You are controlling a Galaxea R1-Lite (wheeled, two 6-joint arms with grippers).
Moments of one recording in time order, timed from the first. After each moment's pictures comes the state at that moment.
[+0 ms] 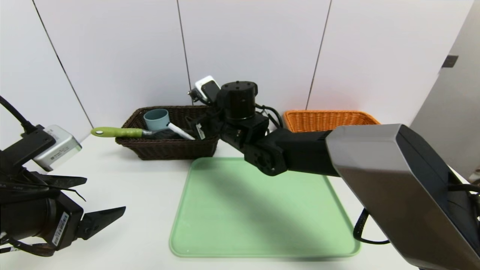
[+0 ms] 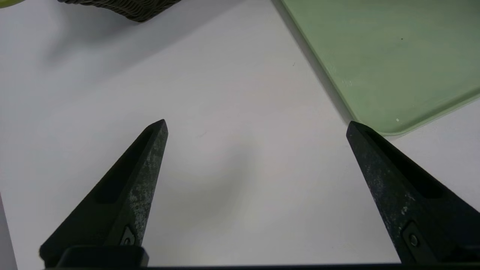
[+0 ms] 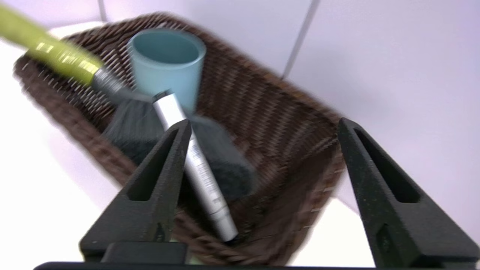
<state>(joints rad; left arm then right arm) -0.30 1.10 -0.75 0.23 0.00 0.21 0.78 2.39 -1.96 -0.41 -0.14 -0.25</state>
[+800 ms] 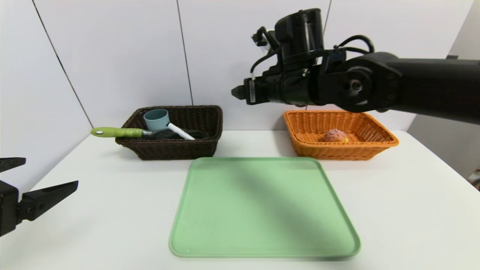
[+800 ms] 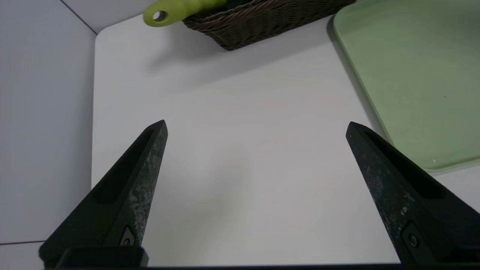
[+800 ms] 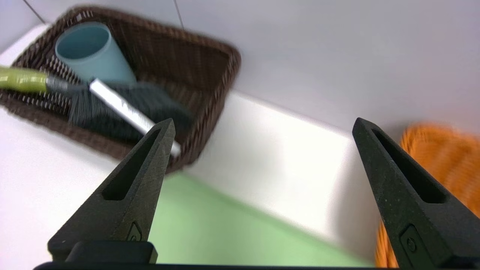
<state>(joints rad) -0.12 0.92 -0.82 0.28 0.03 0.22 0.66 2.05 -1.95 0.23 -0.20 0.09</state>
